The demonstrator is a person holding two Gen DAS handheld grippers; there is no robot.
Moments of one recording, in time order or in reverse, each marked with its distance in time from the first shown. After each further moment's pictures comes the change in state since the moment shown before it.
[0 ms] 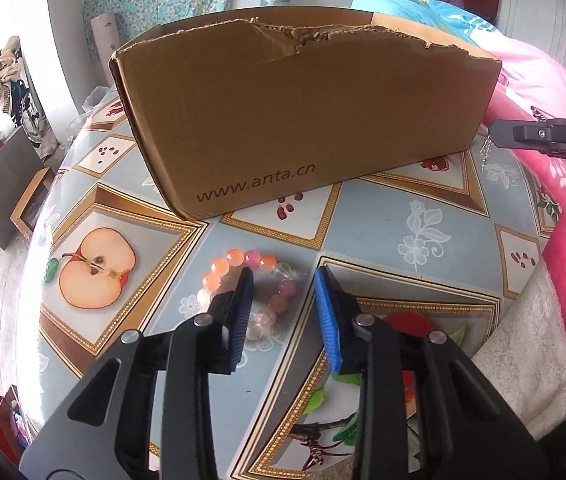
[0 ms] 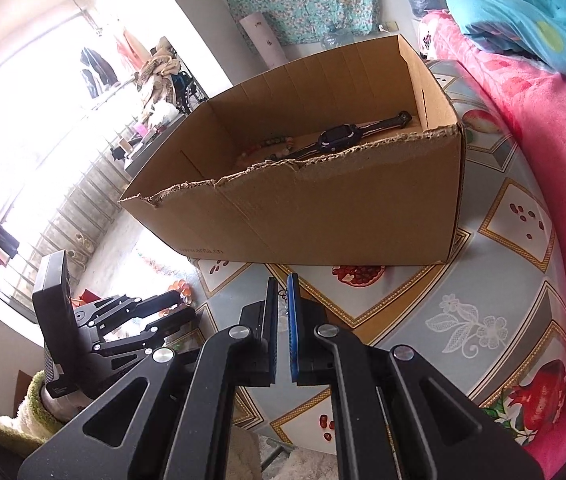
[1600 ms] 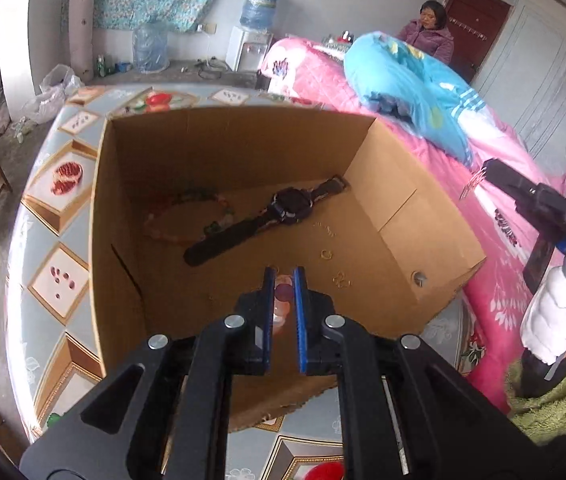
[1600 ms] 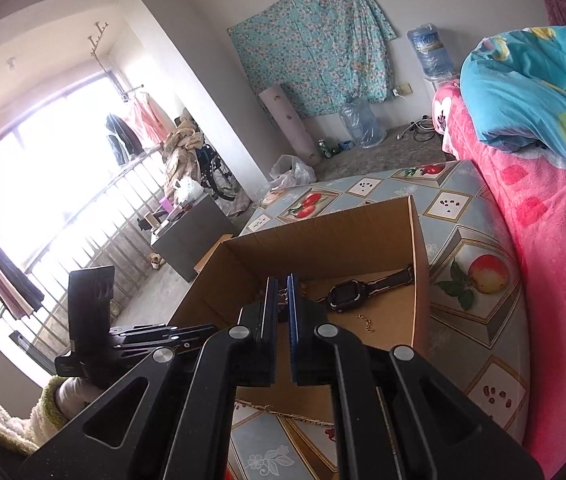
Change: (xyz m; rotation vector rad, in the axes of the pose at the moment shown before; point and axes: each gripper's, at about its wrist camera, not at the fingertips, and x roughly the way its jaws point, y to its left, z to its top) left arm 0.009 0.033 0.158 -0.142 0.041 -0.268; right arm -0.038 -0.020 0.123 0.016 -0.242 0.104
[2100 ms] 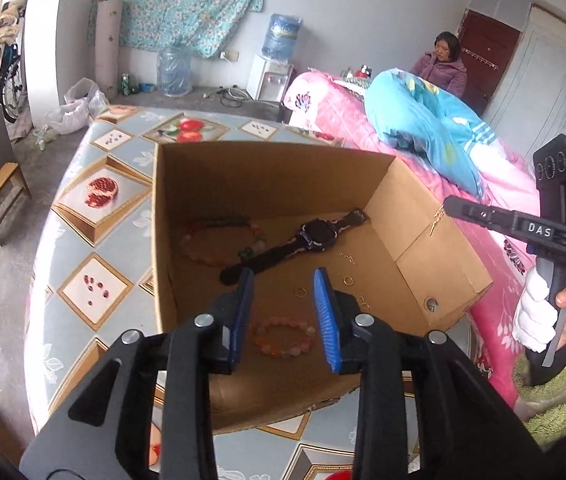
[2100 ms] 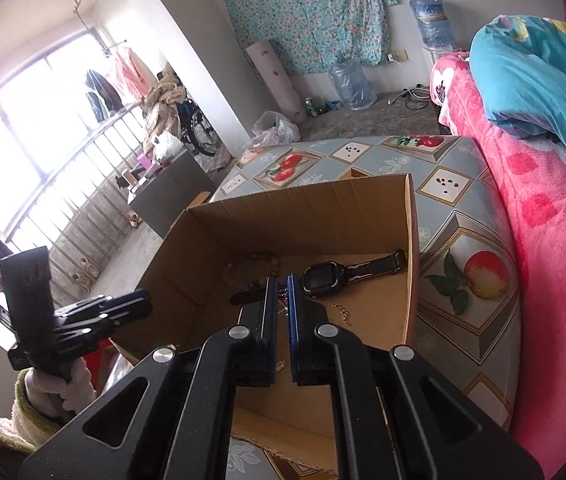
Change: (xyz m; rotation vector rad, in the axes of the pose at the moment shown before) left arm -0.041 0.016 -0.006 -0.029 -0.178 0.073; right arm 0.050 -0.009 0.017 -0.046 0.192 -0.094
